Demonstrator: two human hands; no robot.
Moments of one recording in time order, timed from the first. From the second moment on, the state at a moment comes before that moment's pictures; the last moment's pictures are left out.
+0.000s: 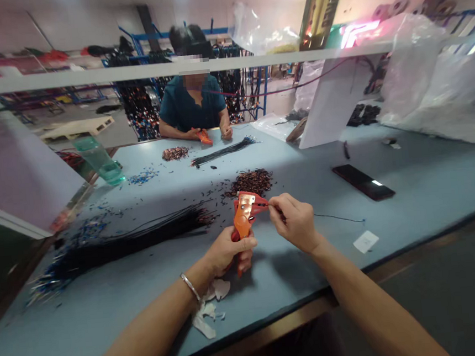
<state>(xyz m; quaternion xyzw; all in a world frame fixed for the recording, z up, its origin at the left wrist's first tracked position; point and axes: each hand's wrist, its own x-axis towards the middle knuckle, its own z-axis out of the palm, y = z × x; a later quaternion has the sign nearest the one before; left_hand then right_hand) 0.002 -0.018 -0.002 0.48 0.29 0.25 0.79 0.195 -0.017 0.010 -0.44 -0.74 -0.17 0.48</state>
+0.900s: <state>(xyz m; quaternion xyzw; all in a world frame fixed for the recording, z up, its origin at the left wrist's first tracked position) 0.005 -0.017 -0.001 0.48 0.27 0.27 0.79 0.197 -0.010 0.003 -0.45 -0.74 -0.14 0.48</state>
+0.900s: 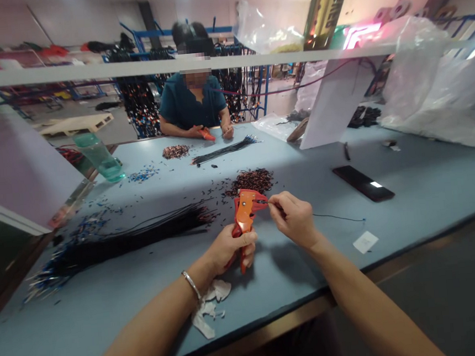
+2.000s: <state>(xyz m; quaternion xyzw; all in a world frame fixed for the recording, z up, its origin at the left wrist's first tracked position) 0.005 -0.008 0.000 0.42 0.29 0.44 0.73 0.186 -0.022 0.006 -0.39 -0.82 -0.06 0.42</state>
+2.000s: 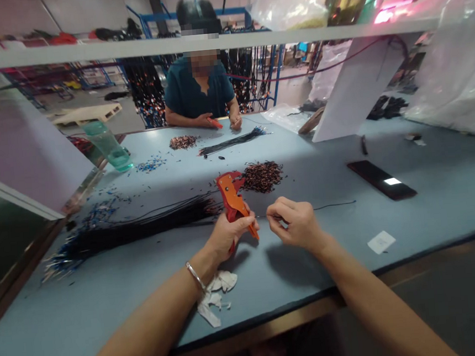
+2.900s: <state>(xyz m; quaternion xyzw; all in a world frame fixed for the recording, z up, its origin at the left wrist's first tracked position) 0.005 -0.009 0.000 0.44 0.28 0.42 0.74 0.183 -0.026 0.004 -0.37 -0.84 -0.15 0.37</state>
